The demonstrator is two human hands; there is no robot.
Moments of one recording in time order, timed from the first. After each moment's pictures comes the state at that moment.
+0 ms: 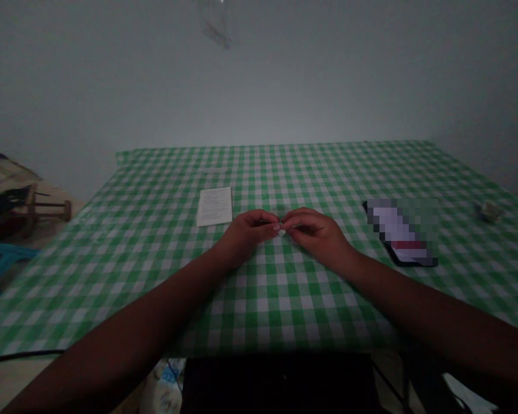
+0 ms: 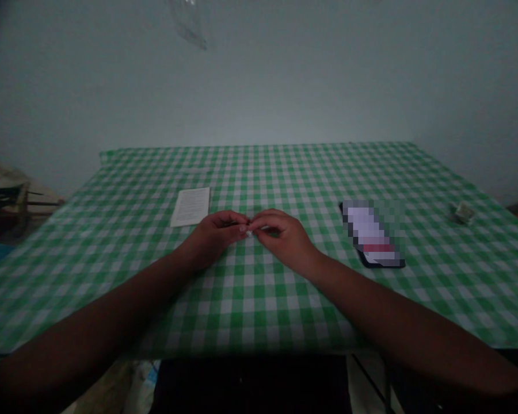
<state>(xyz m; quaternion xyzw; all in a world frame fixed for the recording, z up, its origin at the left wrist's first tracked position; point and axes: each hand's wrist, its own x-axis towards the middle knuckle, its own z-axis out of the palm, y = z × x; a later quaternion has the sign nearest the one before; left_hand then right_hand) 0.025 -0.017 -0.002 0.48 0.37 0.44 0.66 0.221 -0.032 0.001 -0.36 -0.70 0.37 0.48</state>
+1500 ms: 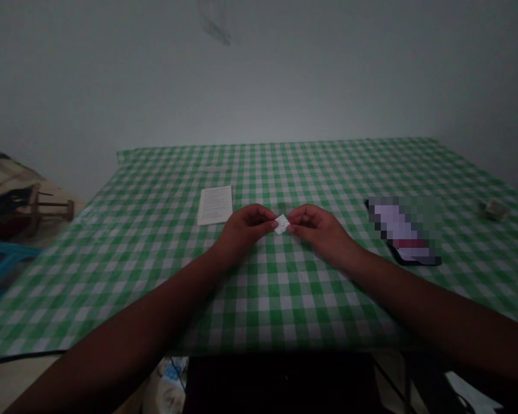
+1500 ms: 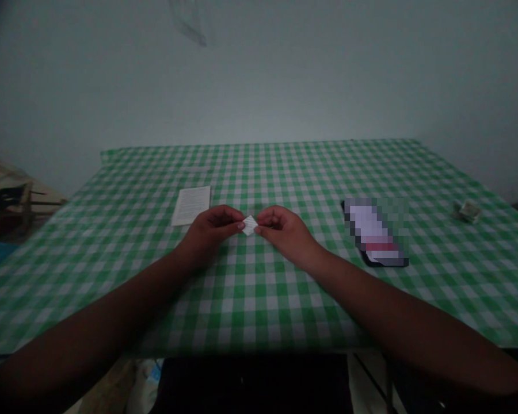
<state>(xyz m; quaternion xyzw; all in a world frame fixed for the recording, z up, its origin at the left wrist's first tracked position) 0.022 -0.019 0.010 0.54 0.41 0.46 0.57 0.218 -0.027 -0.001 -0.43 -0.54 0.55 0.47</state>
